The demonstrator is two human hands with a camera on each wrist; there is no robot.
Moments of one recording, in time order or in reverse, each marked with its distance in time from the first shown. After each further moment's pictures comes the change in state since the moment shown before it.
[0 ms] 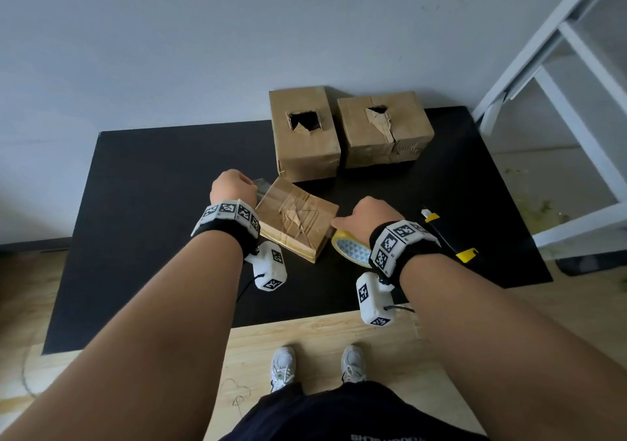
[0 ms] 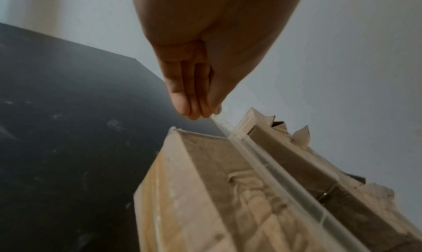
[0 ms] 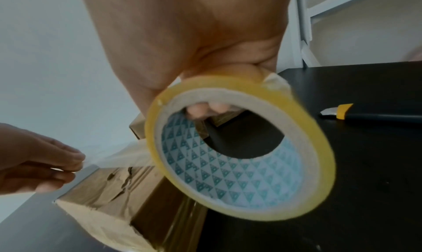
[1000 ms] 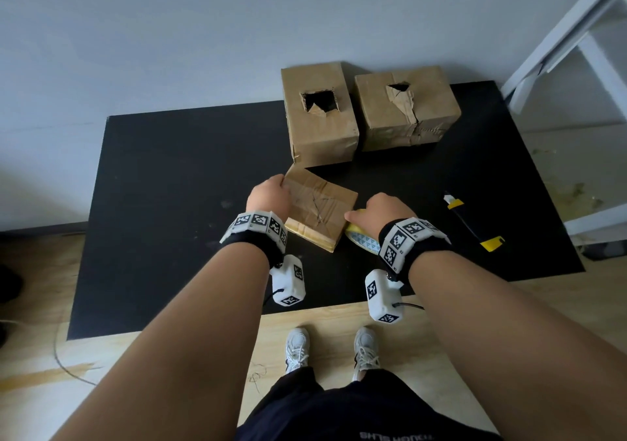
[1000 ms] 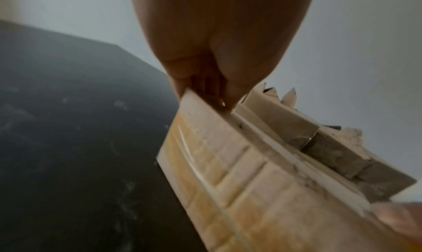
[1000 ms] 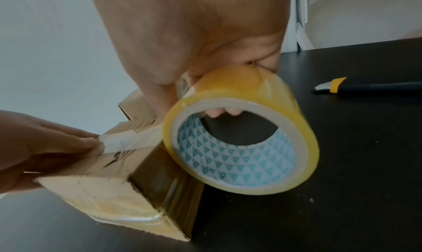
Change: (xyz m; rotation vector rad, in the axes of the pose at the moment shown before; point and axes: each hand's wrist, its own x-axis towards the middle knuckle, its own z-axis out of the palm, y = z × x) left_hand -0.009 -0.013 0.043 0.129 -0.169 0.174; right_hand 0.013 -0.008 0.024 0.037 -0.055 0.108
